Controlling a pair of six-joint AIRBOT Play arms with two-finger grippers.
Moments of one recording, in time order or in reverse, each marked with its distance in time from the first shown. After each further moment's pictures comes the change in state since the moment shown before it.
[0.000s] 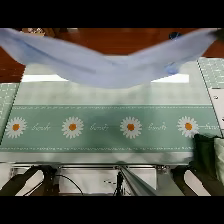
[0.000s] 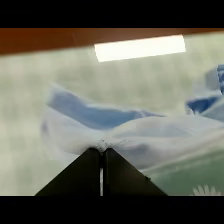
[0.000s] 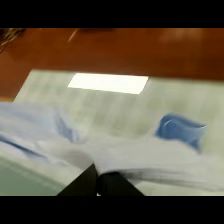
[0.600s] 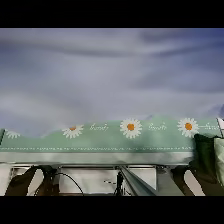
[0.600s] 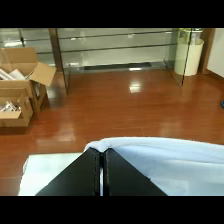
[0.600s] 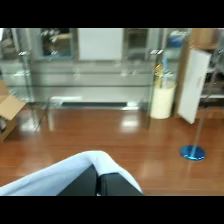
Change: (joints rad) left arm 0.098 0.336 0.240 0.166 -0.082 -0.117; right arm 0.000 0.157 0.573 -0.502 0.112 0.243
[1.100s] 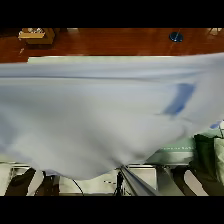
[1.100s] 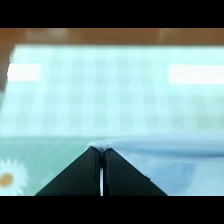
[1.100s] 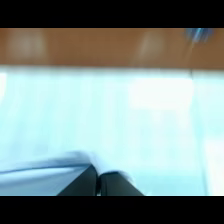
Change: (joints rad) left arm 0.002 -0.011 -0.257 0.049 -0.257 0.006; right arm 0.000 -0.114 -0.202 -0.040 0.331 -0.079
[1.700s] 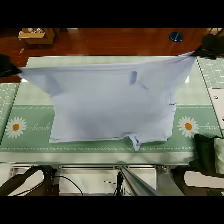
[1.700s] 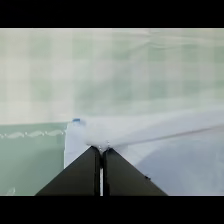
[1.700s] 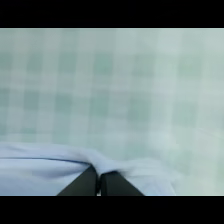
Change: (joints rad) left arm -0.109 -0.470 -0.387 -0.050 0.395 0.104; right arm 0.082 -0.583 -0.203 0.181 -0.353 -0.058
